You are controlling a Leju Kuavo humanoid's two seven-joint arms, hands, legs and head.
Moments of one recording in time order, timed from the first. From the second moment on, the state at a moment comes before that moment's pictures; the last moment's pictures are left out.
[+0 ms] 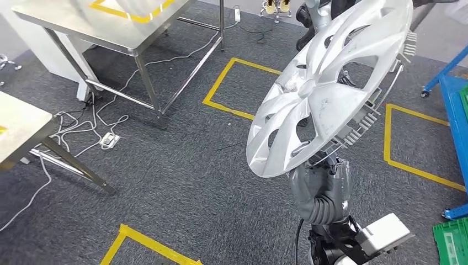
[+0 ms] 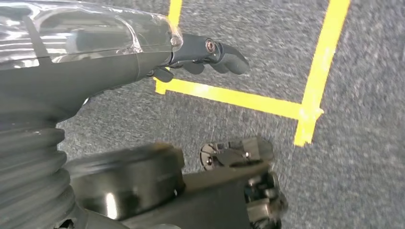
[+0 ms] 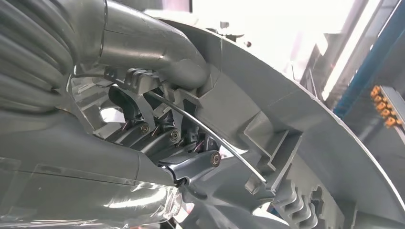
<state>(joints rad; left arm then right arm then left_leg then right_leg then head) -0.13 -0.01 -1.12 -0.22 0.77 0.35 0.05 -0.05 -0.30 0.66 -2.10 0.02 -0.46 -0.23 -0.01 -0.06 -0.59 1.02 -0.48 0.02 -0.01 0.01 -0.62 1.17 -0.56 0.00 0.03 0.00</state>
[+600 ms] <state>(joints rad) -0.13 0.00 -1.12 -0.22 0.79 0.36 0.00 -0.07 -0.29 0.67 -2.08 0.02 -0.44 -0.26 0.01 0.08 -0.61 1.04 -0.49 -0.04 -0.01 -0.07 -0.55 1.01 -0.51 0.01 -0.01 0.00</state>
